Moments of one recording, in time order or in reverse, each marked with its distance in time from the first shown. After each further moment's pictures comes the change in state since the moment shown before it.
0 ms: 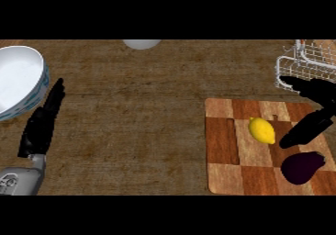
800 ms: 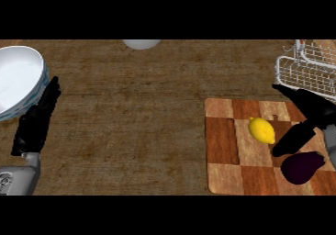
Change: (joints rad) left arm -0.006 -0.023 0.076 0.002 -0.031 -0.073 -0.001; right arm 0.061 0.091 0.017 -0.049 0.238 0.040 -0.024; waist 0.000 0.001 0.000
